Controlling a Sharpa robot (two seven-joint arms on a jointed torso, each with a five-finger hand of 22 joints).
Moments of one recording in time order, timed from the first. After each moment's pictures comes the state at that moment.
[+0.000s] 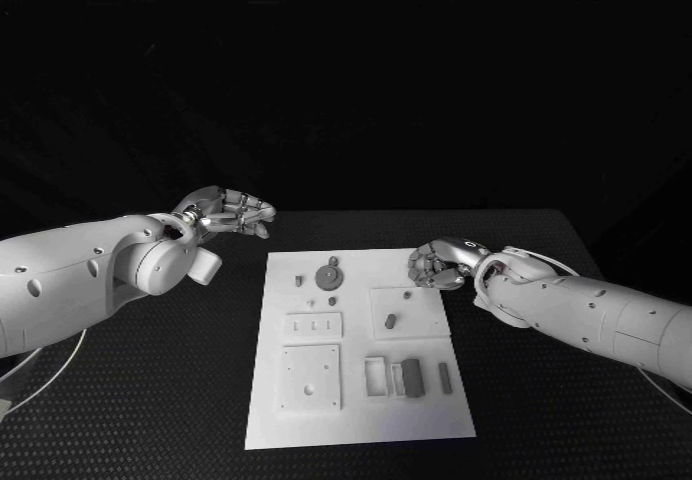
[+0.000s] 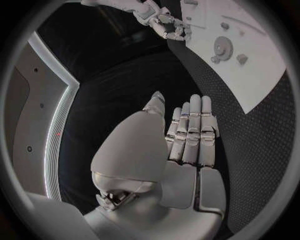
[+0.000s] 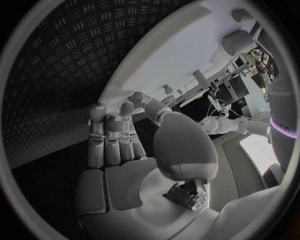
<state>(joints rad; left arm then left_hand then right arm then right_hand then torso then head) 1.41 -0.79 -0.21 1.24 -0.24 -0.15 0.17 1.54 -0.06 0.04 0.29 0.05 0.76 0.20 0.33 0.45 1.02 0.17 0.11 0.17 1.00 0.09 0.37 0.79 0.01 0.97 -0.01 0.09 0.76 1.14 -0.64 -0.13 0.95 -1.33 -0.35 0.26 1.14 -0.11 0.51 -0.29 0.20 0.82 0.13 0.24 0.59 1.05 0.02 0.82 0.92 1.16 -0.09 1.27 0.88 0.19 1.16 -0.03 0.89 1.31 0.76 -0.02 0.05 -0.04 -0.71</state>
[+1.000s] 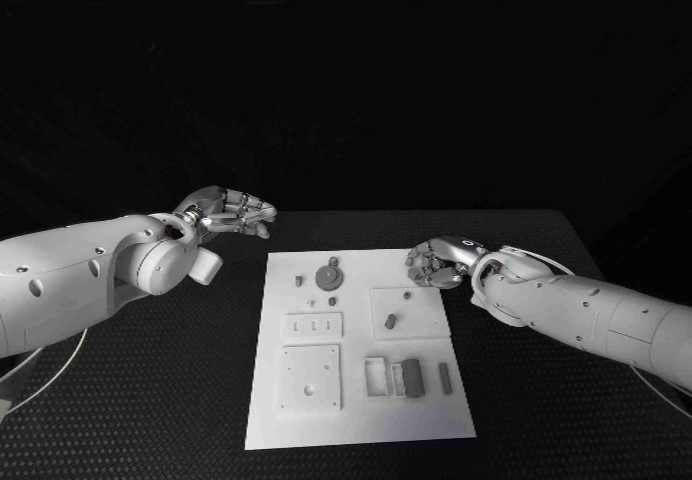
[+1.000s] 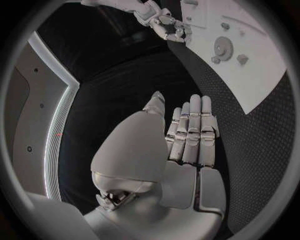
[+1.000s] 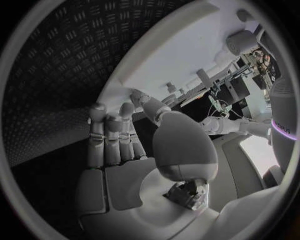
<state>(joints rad) 1.41 -0.79 -0.21 1.23 -0.24 -0.15 0.17 1.54 -0.06 0.04 0.29 0.05 0.76 0.20 0.33 0.45 1.02 0.17 0.11 0.17 1.00 0.09 0.37 0.79 0.01 0.97 -0.01 0.09 0.76 1.14 -0.61 -0.13 0.92 -1.33 -0.36 0.26 1.16 -0.11 0.51 -0.29 0.20 0.81 0.13 0.24 0.58 1.04 0.02 0.84 0.92 1.16 -0.08 1.27 0.88 0.19 1.16 -0.03 0.90 1.31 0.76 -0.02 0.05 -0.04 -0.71</state>
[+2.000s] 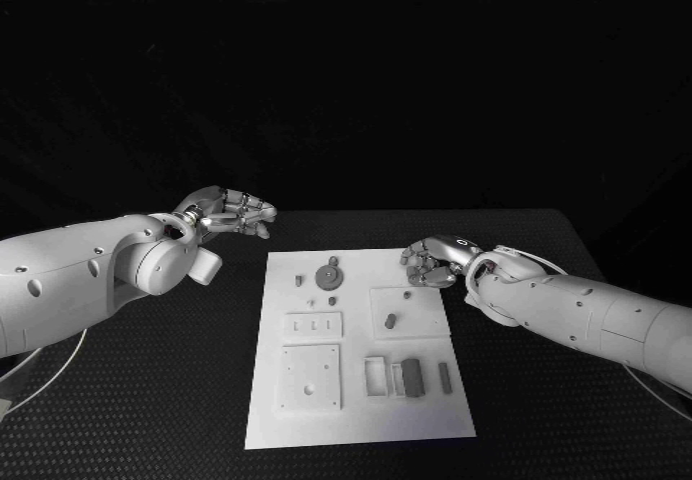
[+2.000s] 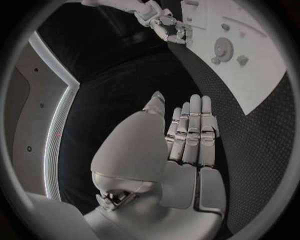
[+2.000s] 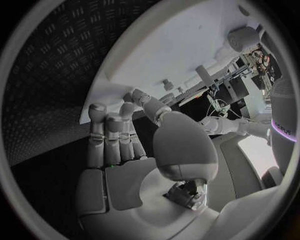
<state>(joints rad) 1.41 -0.79 -0.21 1.24 -0.24 -0.15 0.17 1.54 -0.06 0.04 0.29 0.05 0.76 0.20 0.33 0.45 1.02 0.17 0.11 0.17 1.00 0.09 0.37 0.79 0.01 0.97 -0.01 0.08 0.76 1.14 -0.60 -0.13 0.93 -1.33 -0.38 0.26 1.15 -0.11 0.51 -0.29 0.20 0.82 0.12 0.24 0.59 1.04 0.02 0.85 0.91 1.16 -0.08 1.28 0.88 0.19 1.16 -0.03 0.90 1.31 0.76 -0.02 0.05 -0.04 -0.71</state>
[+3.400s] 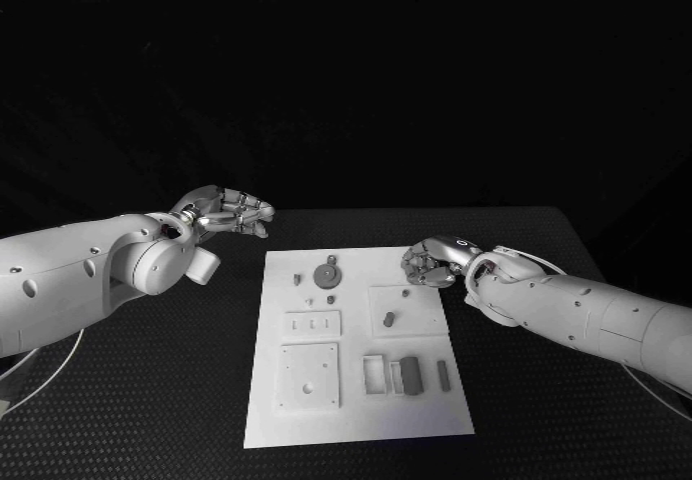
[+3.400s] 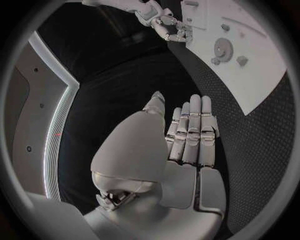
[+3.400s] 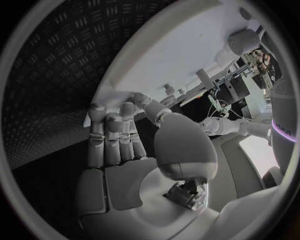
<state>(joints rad) 1.41 -0.80 -0.21 1.24 -0.24 -0.15 0.17 1.54 -0.06 0.04 0.29 0.05 0.76 0.20 0.33 0.45 1.02 0.17 0.11 0.17 1.00 0.09 0.36 0.79 0.01 0.97 -0.01 0.08 0.76 1.13 -0.60 -0.13 0.92 -1.33 -0.37 0.25 1.12 -0.09 0.51 -0.28 0.20 0.87 0.11 0.26 0.60 1.04 0.03 0.86 0.90 1.16 -0.08 1.29 0.87 0.19 1.16 -0.03 0.90 1.31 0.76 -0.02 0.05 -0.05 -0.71</state>
